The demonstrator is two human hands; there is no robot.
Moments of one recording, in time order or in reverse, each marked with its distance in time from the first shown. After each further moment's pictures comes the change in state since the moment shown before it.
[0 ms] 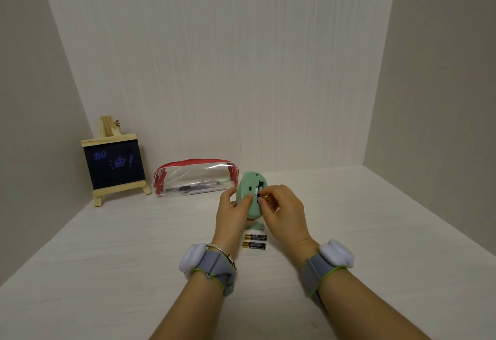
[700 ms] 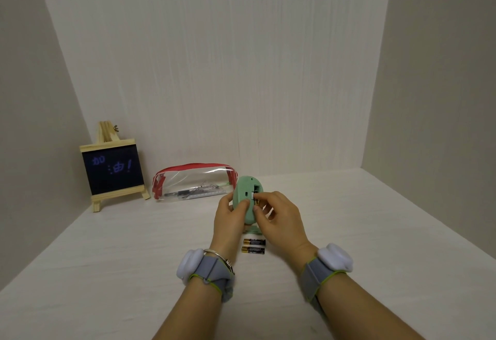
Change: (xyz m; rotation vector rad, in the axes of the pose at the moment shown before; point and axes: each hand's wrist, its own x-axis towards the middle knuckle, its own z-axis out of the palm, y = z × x) left_hand 0.001 -0.002 -0.002 -0.017 0.006 0.014; right_hand -0.003 -0.002 0.000 -0.015 -0.090 0.023
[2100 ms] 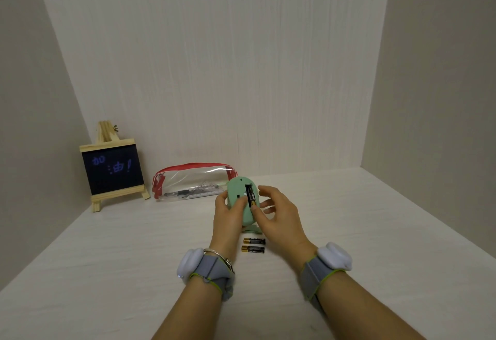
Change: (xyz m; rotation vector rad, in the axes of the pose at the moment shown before) left_hand 0.003 0.001 0.000 -0.033 0.026 -0.036; right_hand 0.002 -0.003 -0.001 0.147 -0.076 0.198
